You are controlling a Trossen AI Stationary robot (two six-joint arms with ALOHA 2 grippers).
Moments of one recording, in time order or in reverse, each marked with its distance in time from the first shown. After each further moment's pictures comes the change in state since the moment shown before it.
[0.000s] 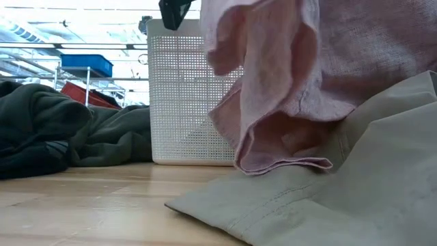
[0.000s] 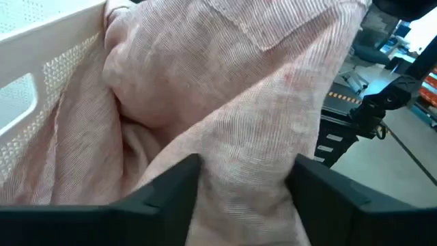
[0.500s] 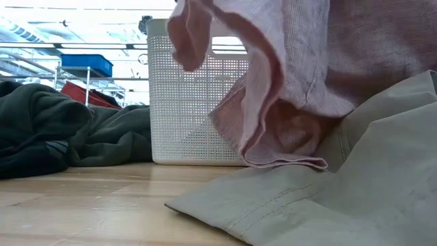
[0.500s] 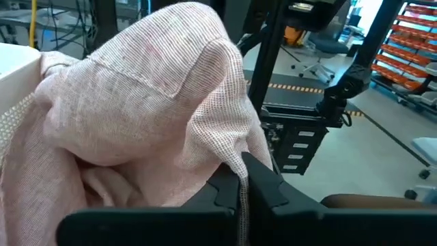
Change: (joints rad) left arm -0.025 0.000 0.011 0.073 0.080 0.197; right arm 0.000 -0.001 0.000 -0.028 -0.020 0.066
